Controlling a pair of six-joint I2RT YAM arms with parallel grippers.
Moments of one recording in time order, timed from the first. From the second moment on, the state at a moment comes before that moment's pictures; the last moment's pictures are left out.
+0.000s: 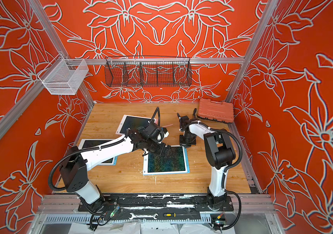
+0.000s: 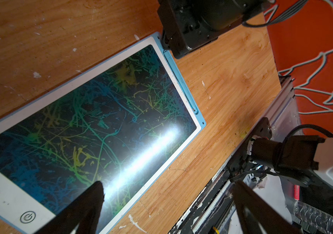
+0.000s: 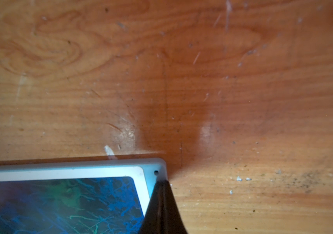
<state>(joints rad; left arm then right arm) -0.80 1.67 1.33 -0.64 0.33 -0.48 0.31 1.92 1.32 -0.94 -0.03 0.40</state>
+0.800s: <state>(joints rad) -0.80 1.66 1.31 -0.63 0.33 -0.48 0.31 1.91 1.30 -0.94 -0.02 0.40</state>
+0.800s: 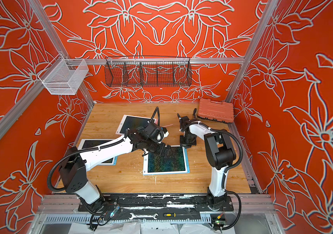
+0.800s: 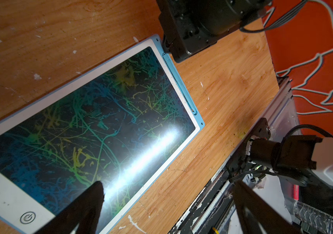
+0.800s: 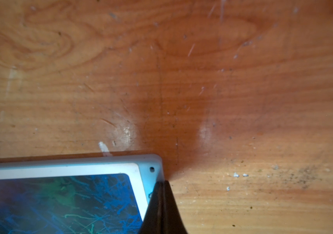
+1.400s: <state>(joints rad) -0.80 1.66 1.31 -0.63 0.33 -0.48 0.31 1.91 1.30 -0.95 -0.01 0.40</state>
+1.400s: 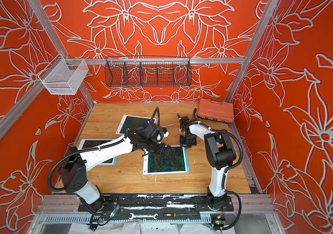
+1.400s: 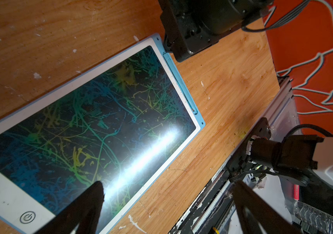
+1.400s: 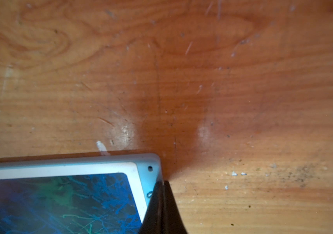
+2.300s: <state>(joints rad) -0.80 1.66 1.31 -0.62 0.33 -0.49 0.30 1.69 1.18 -1.05 -0.11 0.38</state>
